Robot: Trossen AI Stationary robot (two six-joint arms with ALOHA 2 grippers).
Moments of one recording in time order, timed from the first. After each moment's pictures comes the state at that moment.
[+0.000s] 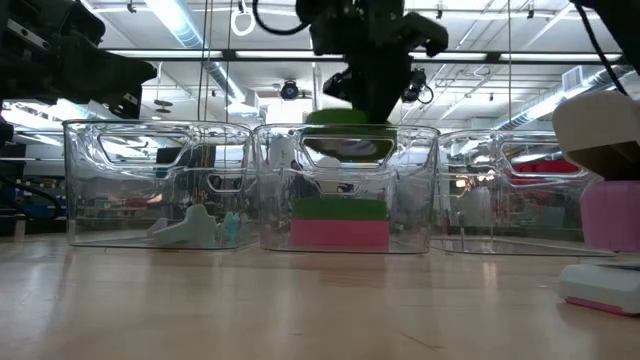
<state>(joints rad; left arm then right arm) -0.03 0.01 0.01 0.05 0.04 -0.07 -0.03 2.03 1.89 -1.30 -0.09 -0.51</state>
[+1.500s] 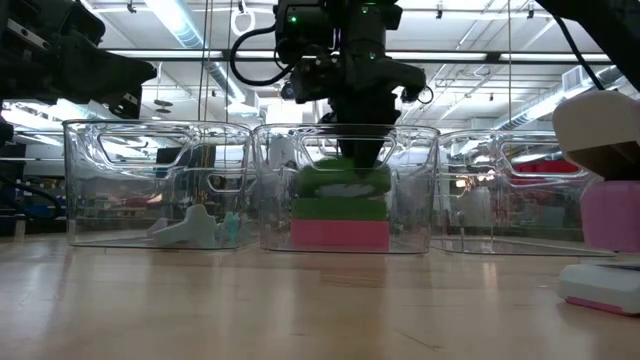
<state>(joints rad) -0.03 0.01 0.01 0.05 0.04 -0.07 -0.04 2.16 1.89 -1.24 -0.09 -0.39</state>
